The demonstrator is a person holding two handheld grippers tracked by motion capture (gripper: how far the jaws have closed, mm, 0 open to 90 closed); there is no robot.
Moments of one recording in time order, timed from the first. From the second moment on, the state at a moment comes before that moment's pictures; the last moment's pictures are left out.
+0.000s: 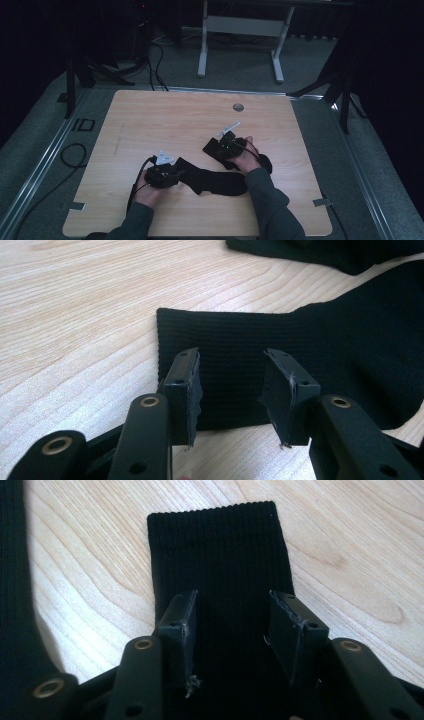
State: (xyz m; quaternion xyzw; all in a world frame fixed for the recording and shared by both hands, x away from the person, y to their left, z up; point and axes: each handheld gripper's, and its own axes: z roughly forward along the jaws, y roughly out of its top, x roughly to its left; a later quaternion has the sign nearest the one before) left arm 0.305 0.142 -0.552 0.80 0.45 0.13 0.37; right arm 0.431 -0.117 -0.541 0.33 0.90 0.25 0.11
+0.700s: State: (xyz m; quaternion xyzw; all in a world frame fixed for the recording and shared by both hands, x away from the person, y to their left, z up) left arm 0.306 0.145 -0.551 0.80 0.46 0.13 0.37; right arm 0.425 -0.100 -0.540 0.33 0.90 0.27 0.12
